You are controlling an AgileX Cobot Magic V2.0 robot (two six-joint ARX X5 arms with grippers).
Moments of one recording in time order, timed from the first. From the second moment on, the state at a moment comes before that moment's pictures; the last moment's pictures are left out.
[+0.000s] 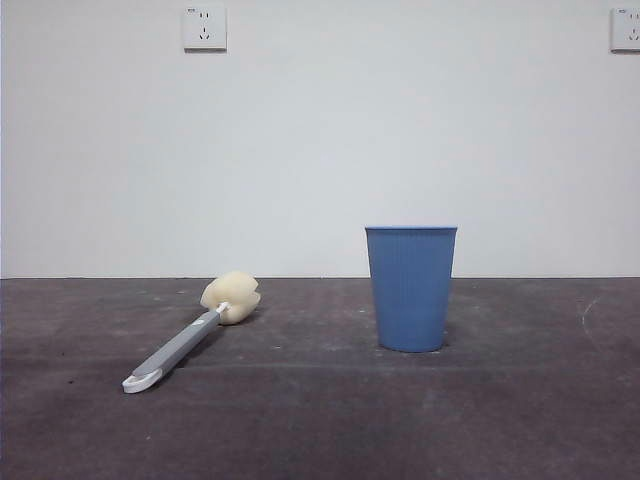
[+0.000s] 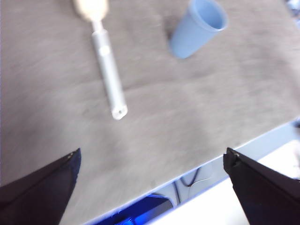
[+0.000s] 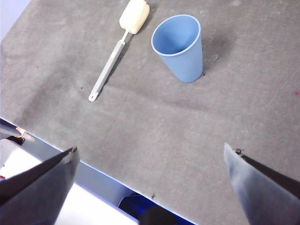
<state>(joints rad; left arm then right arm) -0.09 0.58 0.86 -1.07 0.52 -0.09 0.04 0.70 1.04 -1.15 -0.55 -0.10</state>
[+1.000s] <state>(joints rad) -0.55 1.42 0.86 -0.45 0.00 -0.35 0.04 0.70 1.04 -1.15 -0.55 -0.09</state>
